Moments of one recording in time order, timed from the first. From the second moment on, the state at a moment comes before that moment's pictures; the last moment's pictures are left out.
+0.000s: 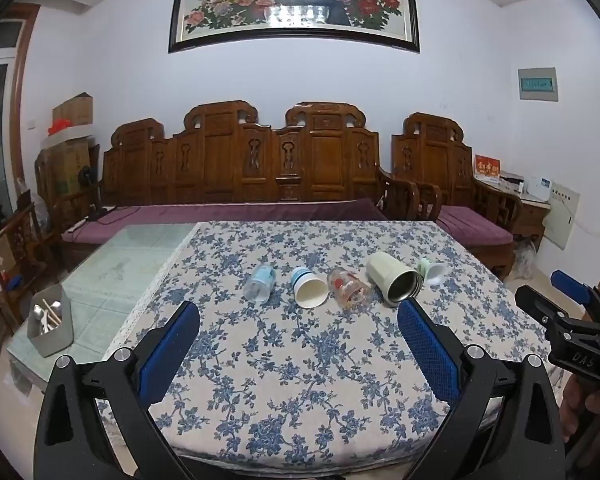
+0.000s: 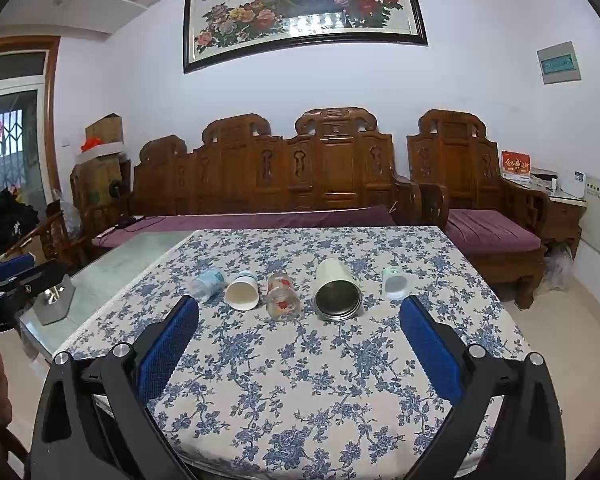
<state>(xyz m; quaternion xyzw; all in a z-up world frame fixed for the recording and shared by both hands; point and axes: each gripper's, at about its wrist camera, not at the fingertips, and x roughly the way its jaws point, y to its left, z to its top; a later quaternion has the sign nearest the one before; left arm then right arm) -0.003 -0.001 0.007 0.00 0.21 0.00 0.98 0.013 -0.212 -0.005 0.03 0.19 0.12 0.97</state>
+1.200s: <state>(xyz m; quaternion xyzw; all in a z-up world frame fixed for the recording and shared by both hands) -0.004 -0.002 0.011 0.00 0.21 -0.01 0.98 0.010 -0.211 0.000 0.03 0.19 0.12 0.97</state>
